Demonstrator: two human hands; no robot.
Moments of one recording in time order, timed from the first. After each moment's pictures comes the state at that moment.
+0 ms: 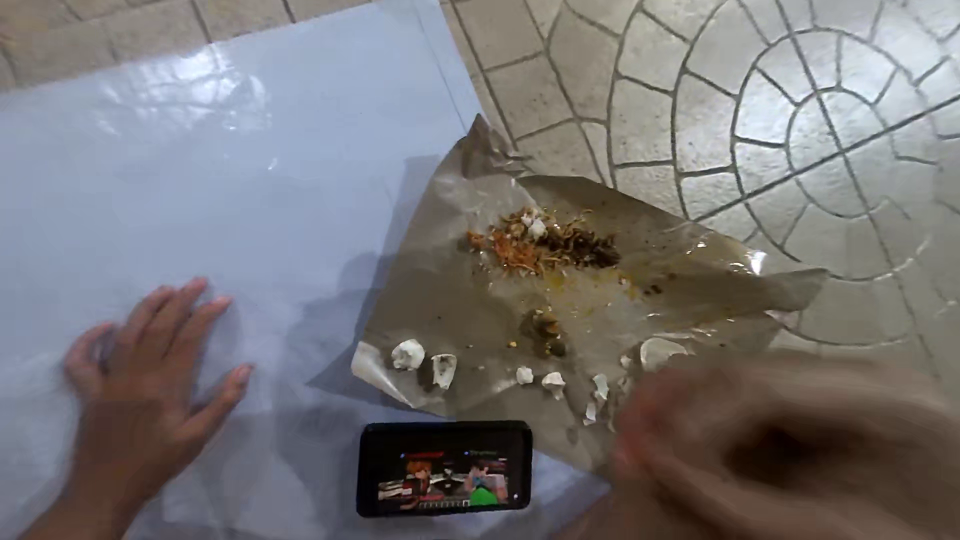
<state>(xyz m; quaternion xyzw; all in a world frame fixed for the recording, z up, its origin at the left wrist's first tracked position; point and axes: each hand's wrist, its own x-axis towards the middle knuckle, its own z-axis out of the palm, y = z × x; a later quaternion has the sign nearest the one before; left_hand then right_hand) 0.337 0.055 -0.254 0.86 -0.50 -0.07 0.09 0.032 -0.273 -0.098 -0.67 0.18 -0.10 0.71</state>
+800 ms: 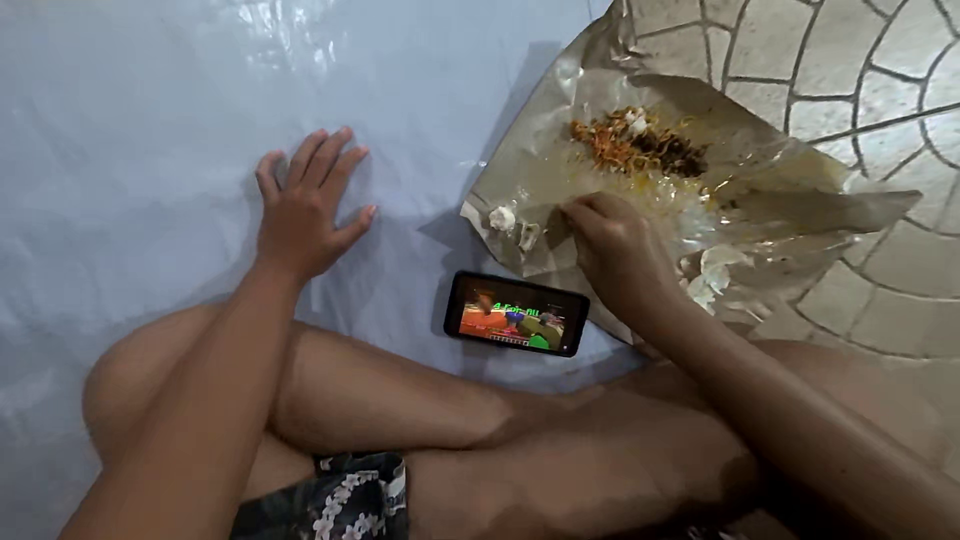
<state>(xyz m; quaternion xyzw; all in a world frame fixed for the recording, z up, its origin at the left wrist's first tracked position) 0.333 0.041 -0.238 0.85 -0.50 -0.09 0.10 0.063 -0.217 -0.193 -0.96 0.18 0.02 0.21</state>
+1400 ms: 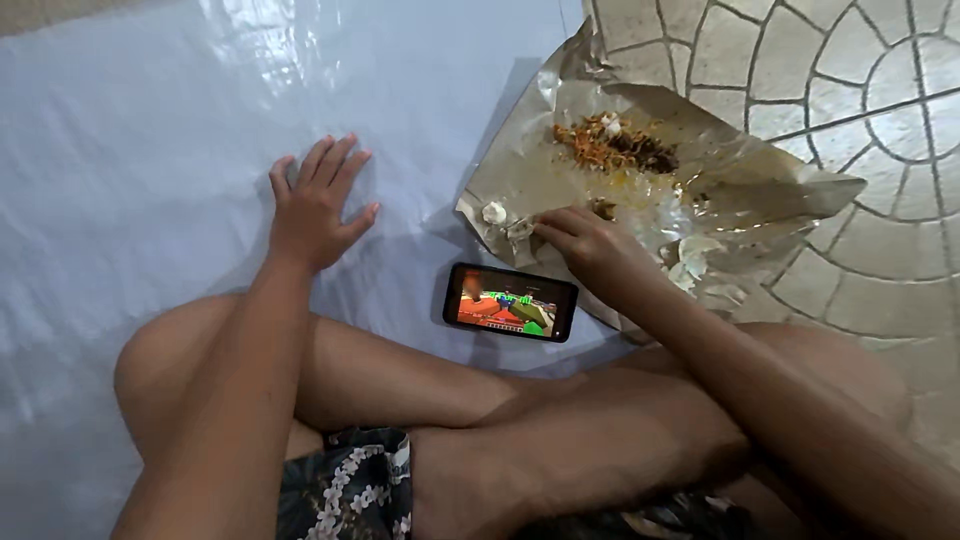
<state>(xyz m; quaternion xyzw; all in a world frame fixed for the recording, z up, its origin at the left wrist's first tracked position) 0.333 0.040 -0.237 0.85 -0.50 -0.09 0.09 0.045 -0.224 -0.204 -0.98 0.01 0.01 0.18</state>
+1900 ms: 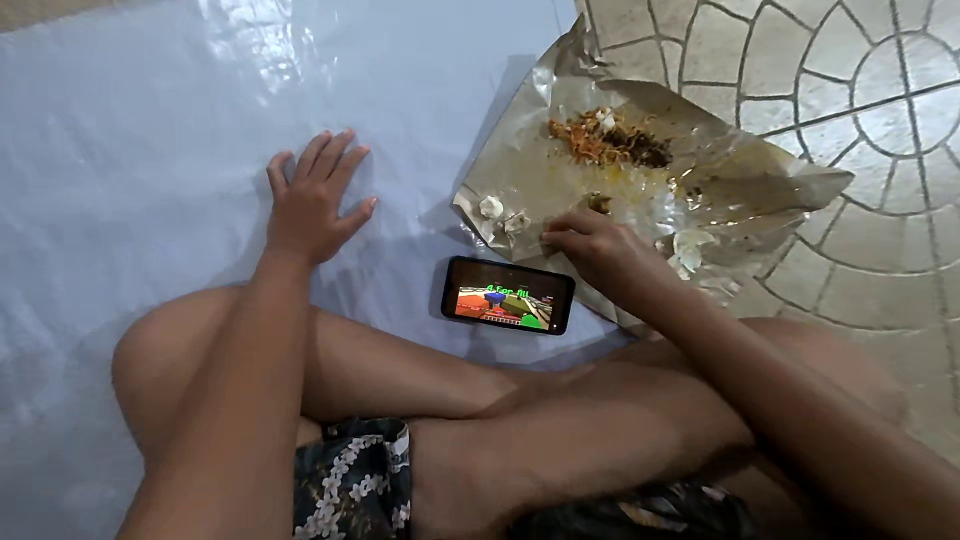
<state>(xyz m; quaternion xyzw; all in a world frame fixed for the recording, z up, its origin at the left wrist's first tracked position) 0.332 0.042 -0.238 0.86 -0.50 -0.09 0.09 0.029 -0.226 -0.195 -0.97 0.03 0.03 0.24</state>
